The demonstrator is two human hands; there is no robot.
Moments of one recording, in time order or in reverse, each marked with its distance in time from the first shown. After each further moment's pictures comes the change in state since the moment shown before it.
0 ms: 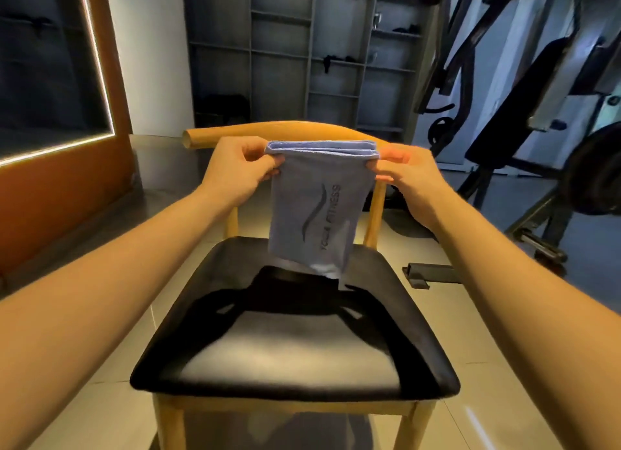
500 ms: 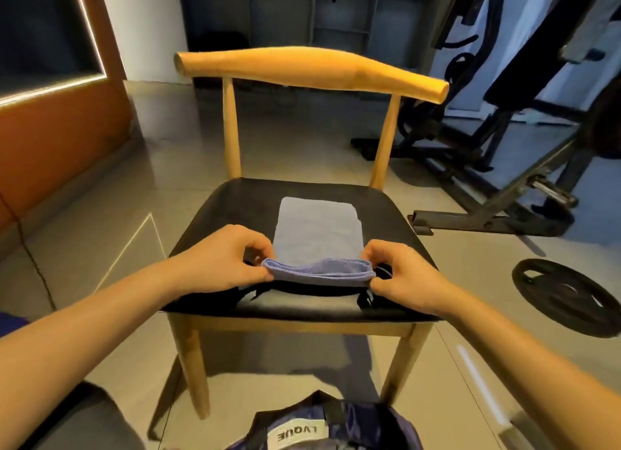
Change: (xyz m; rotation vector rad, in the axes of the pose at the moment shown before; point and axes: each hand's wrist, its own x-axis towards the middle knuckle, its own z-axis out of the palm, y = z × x) left_hand -0.166 -0.066 0.002 0.310 -0.691 -0.125; right_hand -0.191 0.098 0.026 -0.475 -0.532 0.098
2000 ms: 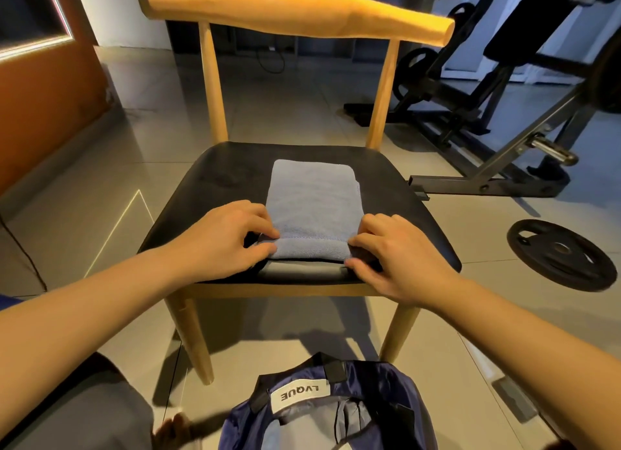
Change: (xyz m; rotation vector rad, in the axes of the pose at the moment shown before) left_hand -0.001 -0.011 0.030 0.335 0.073 0.134; right_hand -0.017 0.004 0.036 -0.631 0.192 -0.320
